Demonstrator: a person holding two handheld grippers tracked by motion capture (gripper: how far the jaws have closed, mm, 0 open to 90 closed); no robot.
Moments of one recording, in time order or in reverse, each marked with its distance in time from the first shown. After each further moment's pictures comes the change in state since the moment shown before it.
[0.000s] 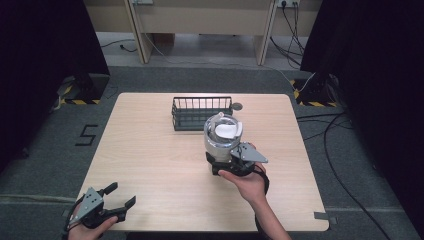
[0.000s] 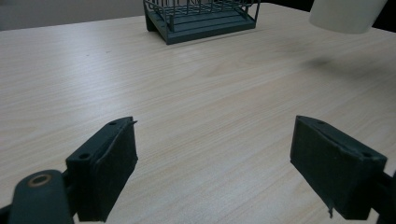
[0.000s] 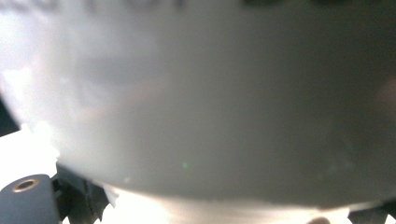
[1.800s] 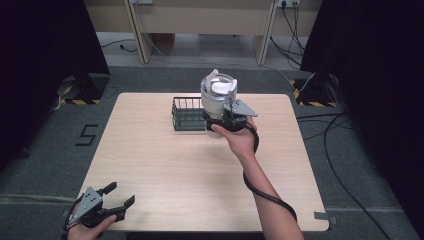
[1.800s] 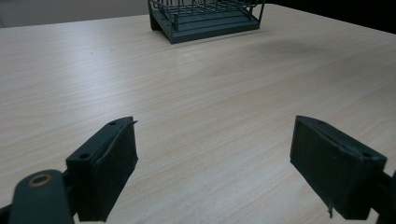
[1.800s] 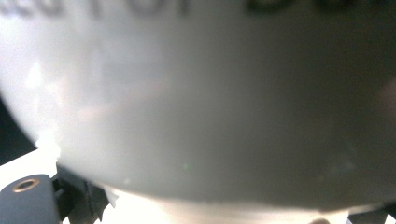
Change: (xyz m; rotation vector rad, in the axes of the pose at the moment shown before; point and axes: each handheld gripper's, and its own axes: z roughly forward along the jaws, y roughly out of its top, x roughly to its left) left arm 0.003 -0.001 0.000 -0.003 0.008 -0.014; right arm -0.050 0.067 0.082 -0.010 -0.101 0.008
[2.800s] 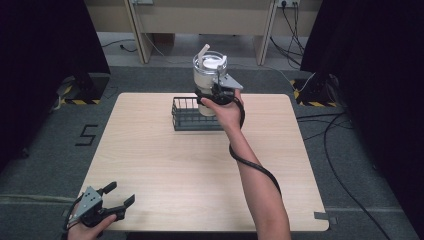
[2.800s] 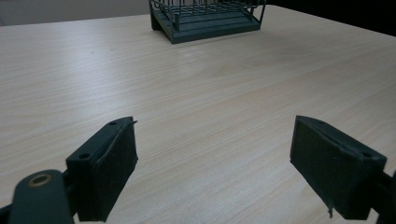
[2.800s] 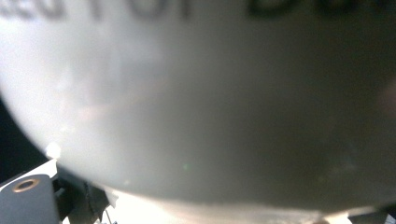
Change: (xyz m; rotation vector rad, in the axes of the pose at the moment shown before) left arm 0.001 0.000 0.001 -0.001 -0.002 -0.010; right arm -0.017 0.034 0.080 -0.002 -0.056 0.024
